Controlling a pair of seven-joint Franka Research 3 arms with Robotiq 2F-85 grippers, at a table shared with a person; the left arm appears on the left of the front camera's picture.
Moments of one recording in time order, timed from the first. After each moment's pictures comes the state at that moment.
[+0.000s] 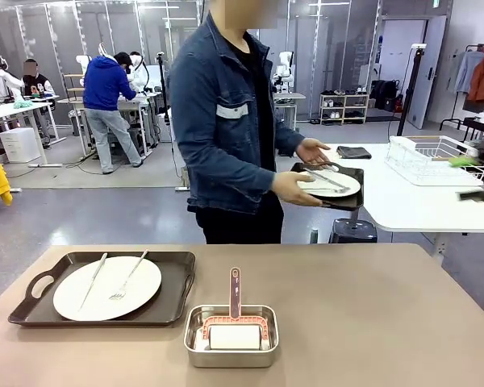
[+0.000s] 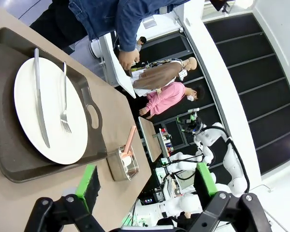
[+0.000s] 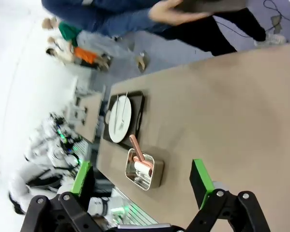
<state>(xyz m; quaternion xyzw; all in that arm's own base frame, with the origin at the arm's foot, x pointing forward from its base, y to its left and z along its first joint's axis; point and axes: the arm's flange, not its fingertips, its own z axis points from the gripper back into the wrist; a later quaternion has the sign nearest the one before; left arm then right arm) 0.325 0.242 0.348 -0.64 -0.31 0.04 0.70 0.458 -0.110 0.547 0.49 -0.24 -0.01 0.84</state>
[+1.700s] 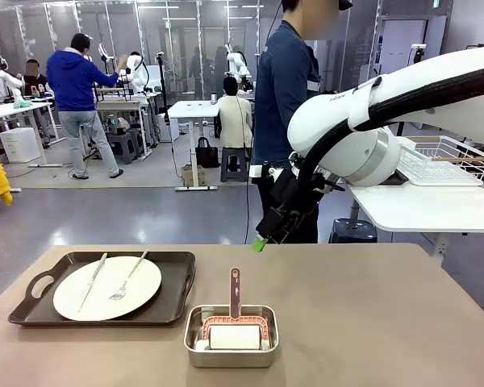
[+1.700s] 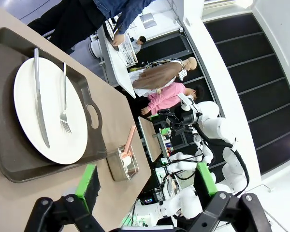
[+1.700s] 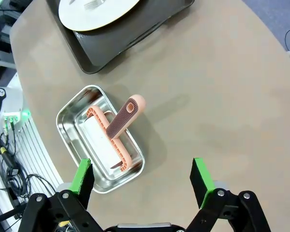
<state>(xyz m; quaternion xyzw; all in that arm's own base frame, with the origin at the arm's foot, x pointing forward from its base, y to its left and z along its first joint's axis) 0.325 0.243 0.348 -0.64 -0.31 0.04 0.70 0.494 0.275 0.464 0.22 -0.11 0.42 0.87</state>
